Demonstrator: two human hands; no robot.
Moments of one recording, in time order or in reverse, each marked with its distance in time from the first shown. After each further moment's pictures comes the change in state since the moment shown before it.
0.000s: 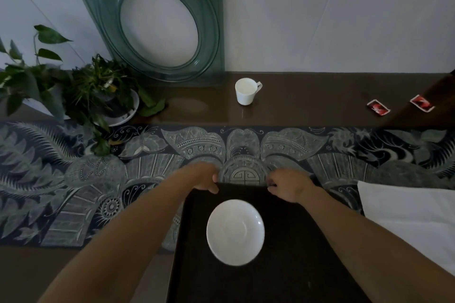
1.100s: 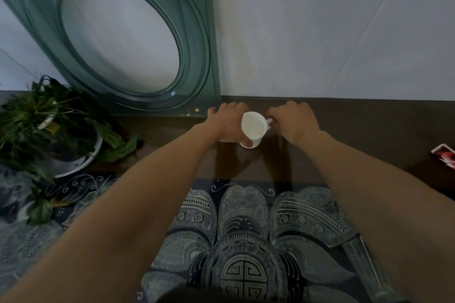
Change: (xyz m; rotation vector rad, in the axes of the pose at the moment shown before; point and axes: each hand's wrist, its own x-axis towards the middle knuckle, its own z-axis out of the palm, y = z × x) left_hand 0.224 0.018 -0.195 0.022 0.500 0.082; right_hand 0.249 0.072 -0.171 -0.258 0.506 -0.020
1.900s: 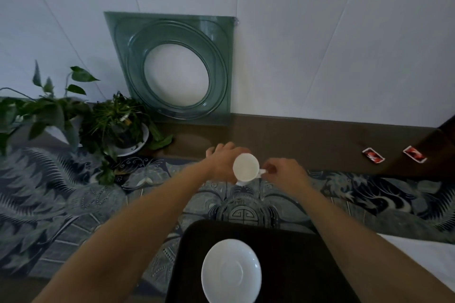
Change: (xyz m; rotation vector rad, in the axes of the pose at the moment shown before) left_hand -0.255 0.043 -0.027 -0.137 -0.020 0.135; right_hand -0.236 -0.096 -0.078 0.440 -0.057 0.172
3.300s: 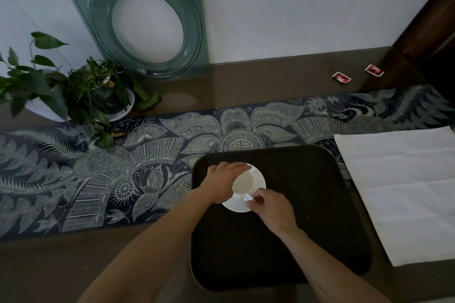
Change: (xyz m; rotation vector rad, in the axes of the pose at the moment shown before) left_hand -0.150 0.006 0.154 0.132 -0.183 0.175; right_hand -0.233 -0.050 0.170 0.272 0.004 0.316
